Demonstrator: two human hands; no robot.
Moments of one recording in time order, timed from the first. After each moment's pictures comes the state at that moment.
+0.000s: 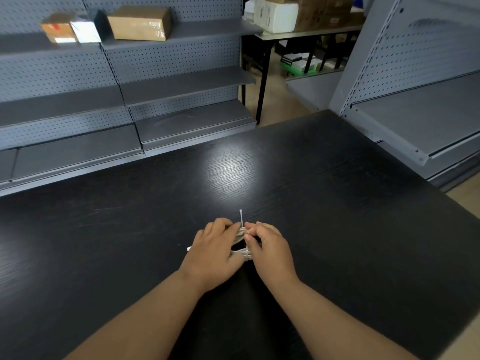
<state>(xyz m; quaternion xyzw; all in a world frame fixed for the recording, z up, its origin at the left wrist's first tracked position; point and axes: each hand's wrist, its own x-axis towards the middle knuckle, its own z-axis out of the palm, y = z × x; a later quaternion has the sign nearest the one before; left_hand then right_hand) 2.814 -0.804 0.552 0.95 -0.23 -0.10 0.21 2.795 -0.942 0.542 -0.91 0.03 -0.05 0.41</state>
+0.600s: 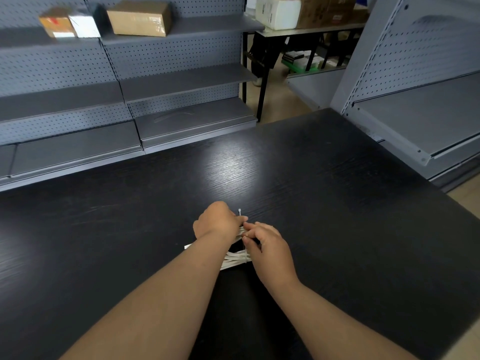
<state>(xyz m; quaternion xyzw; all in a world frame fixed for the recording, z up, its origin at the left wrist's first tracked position) 2.872 -0.846 0.558 0.94 0.13 -0.17 0.28 2.795 -0.945 0.543 -0.91 0.02 -0.03 0.41</state>
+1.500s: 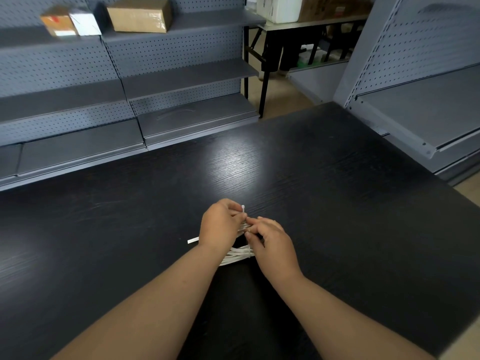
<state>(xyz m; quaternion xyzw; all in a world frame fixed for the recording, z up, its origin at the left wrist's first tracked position) 2.844 -0.836 0.558 0.86 0.07 -0.08 0.50 2.791 -0.946 0.546 -0.92 0.00 -0.03 0.40</state>
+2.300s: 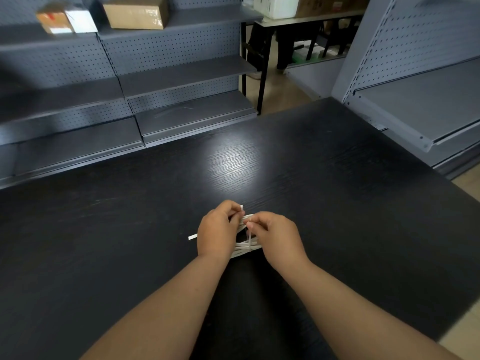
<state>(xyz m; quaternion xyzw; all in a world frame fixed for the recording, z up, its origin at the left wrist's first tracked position) 2.823 -0.834 0.543 0.87 0.04 0.00 0.49 2.790 -0.945 0.577 -0.90 0.07 0.05 0.43</state>
